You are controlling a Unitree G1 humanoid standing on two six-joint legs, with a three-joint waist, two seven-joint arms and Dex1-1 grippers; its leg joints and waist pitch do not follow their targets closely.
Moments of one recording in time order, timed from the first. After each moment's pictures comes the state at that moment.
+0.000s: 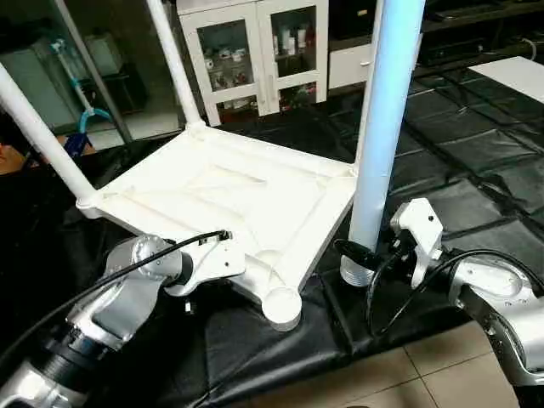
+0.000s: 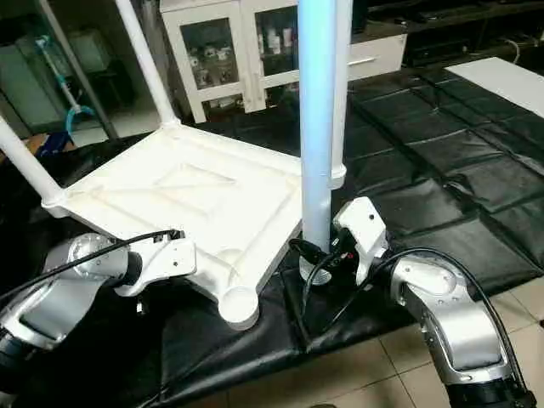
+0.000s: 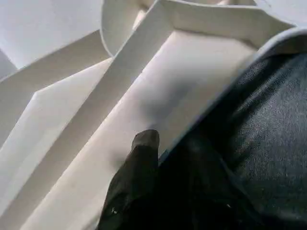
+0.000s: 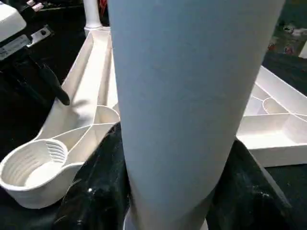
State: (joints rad) left arm -0.37 0.55 -0.43 0.01 0.35 0.49 -1.05; right arm -0.16 -0.51 0.05 -0.18 0.30 0.43 0.77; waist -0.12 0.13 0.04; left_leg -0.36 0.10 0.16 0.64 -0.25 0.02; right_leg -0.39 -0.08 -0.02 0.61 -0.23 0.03
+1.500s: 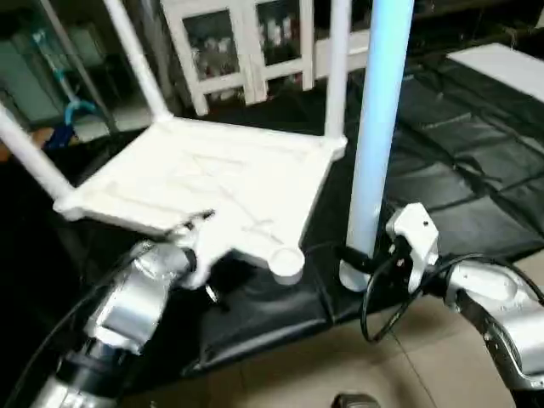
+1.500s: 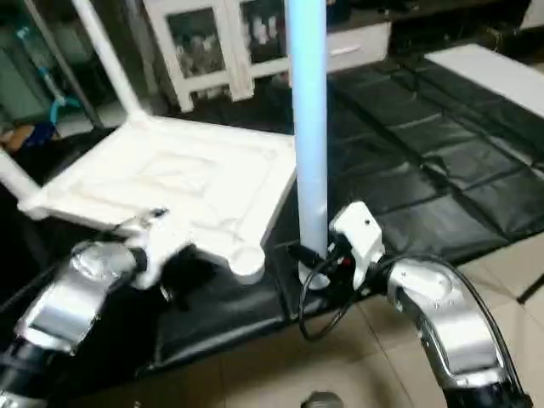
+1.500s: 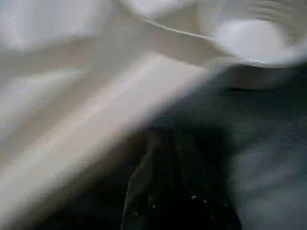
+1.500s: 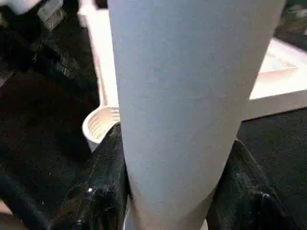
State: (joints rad) left arm -0.33 0.38 -0.31 0.01 0.21 0.61 -0.82; right arm -0.14 -0.51 0.07 -0.17 0.28 0.42 0.76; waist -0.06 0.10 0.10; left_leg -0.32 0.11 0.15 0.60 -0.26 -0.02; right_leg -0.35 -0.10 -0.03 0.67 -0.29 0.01
